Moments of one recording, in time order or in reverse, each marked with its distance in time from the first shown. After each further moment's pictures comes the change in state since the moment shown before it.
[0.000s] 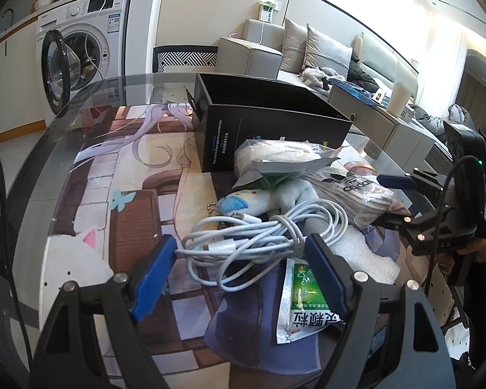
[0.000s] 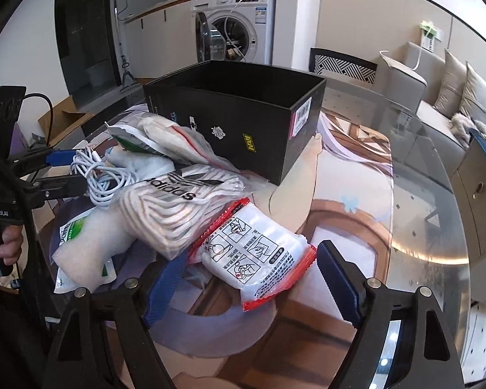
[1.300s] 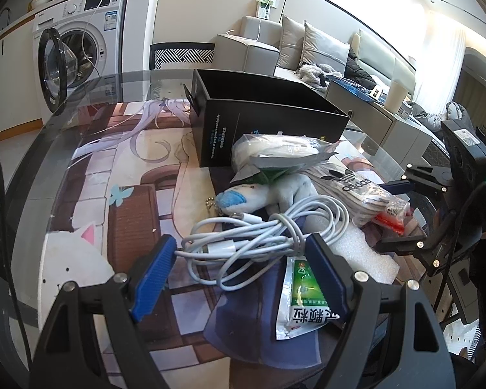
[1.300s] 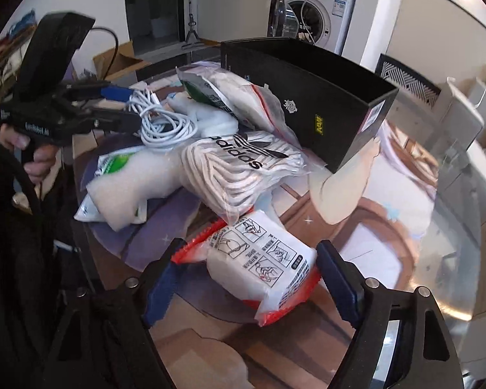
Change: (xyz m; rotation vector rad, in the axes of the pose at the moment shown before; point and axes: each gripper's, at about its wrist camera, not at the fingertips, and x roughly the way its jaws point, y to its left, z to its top) left arm -0.002 0.001 -0.003 0.009 0.017 -0.011; right arm -0.006 0.019 -0.015 -0.259 0.097 0.174
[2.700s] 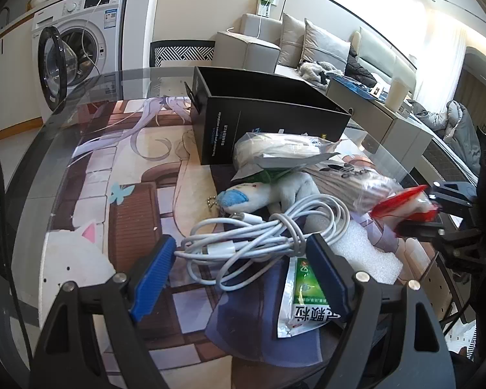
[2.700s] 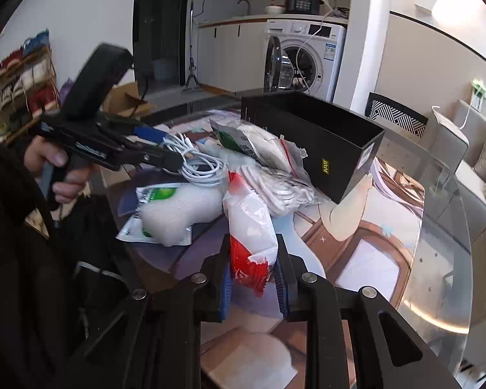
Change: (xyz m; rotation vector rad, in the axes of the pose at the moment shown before) left arm 0.001 -0.001 -0.002 0.002 0.008 0.005; right arm -0.053 0.040 -0.020 0.014 -0.233 -0.029
